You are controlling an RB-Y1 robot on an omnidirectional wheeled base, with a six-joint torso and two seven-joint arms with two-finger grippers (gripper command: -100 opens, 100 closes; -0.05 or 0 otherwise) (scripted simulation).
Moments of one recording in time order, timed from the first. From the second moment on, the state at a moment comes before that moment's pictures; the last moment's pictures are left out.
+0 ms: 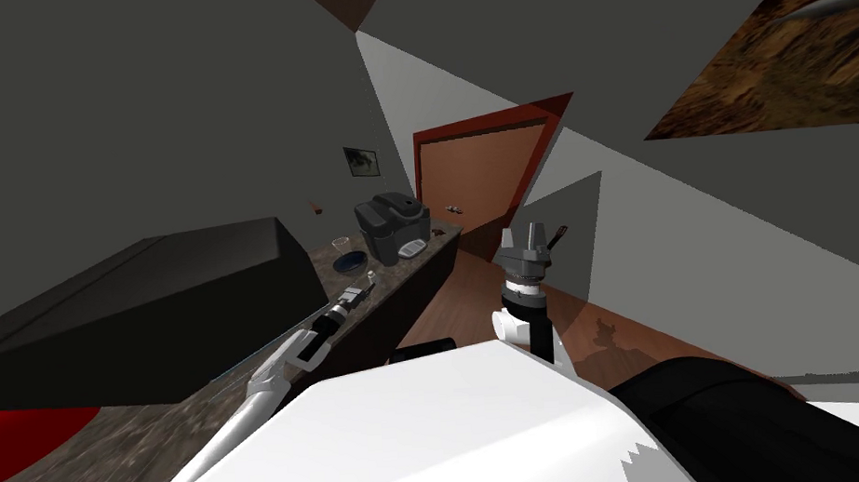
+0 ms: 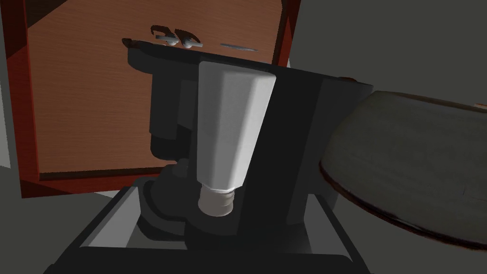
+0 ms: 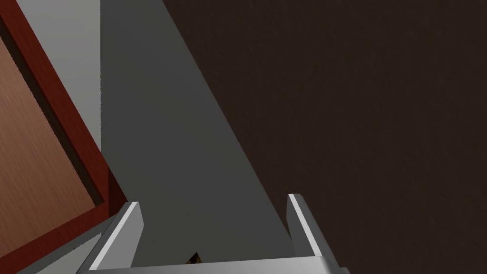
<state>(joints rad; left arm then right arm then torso) 0.12 0.55 -0.14 -1.39 -0.51 -0.45 -0.47 0.52 0.01 -0.07 -2.40 0.05 -0.61 -0.07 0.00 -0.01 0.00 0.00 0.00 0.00</state>
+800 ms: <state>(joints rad) 0.12 0.56 -0.14 -1.39 -0.51 -0.46 -0.48 0.52 0.01 -0.07 -2.40 0.05 -0.61 -0.07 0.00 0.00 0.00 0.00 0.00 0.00</state>
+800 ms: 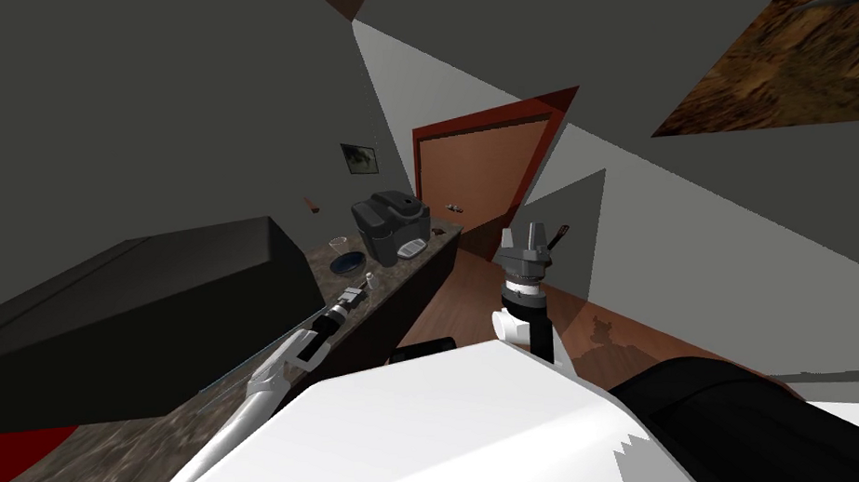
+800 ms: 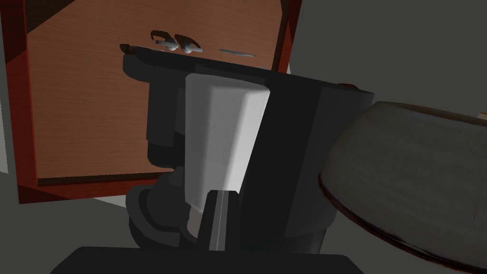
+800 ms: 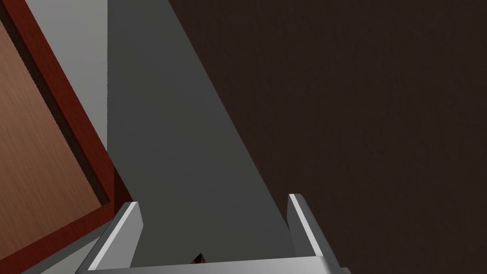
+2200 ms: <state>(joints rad) 0.10 0.53 -0.12 -1.30 -0.51 -0.50 -0.52 0.52 0.01 -0.07 -2.40 0.05 -0.61 -0.07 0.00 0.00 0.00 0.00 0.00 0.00</state>
